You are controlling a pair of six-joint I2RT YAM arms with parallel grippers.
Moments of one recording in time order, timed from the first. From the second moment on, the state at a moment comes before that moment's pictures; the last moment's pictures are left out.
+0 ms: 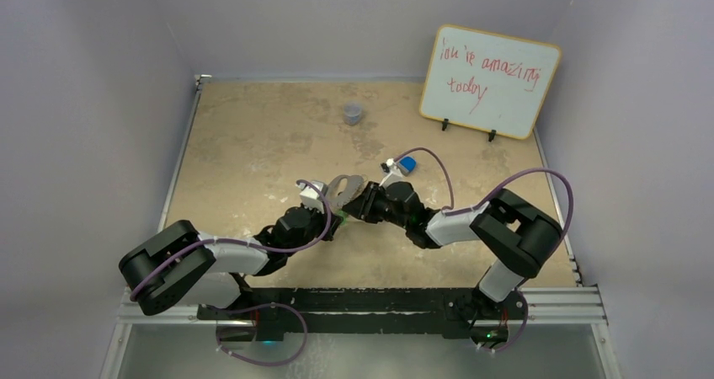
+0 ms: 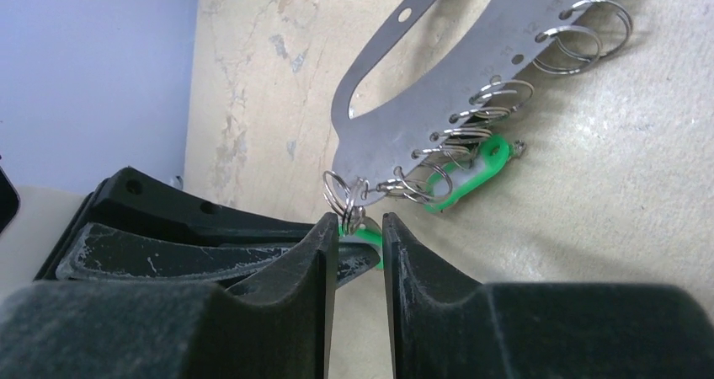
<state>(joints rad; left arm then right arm) -0.85 1.33 0.21 0.74 -0.16 -0.51 0.84 1.64 0.53 0.70 -0.07 0.99</state>
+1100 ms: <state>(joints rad) -0.86 1.28 0.26 0.59 -0.36 -0.32 0.78 1.57 0.79 0.17 -0.29 0.72</state>
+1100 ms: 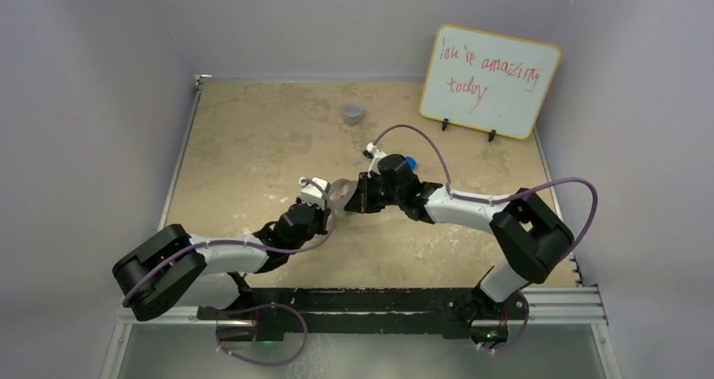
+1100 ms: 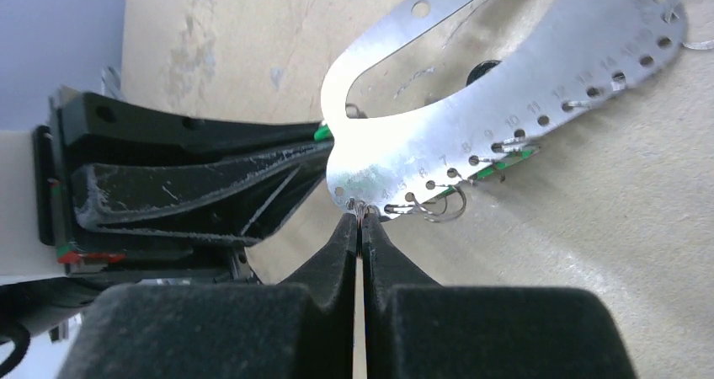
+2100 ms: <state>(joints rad) -0.60 0.95 0.20 0.17 -0.45 -0.72 0.61 1.64 0.76 0.15 -0.27 0.49</state>
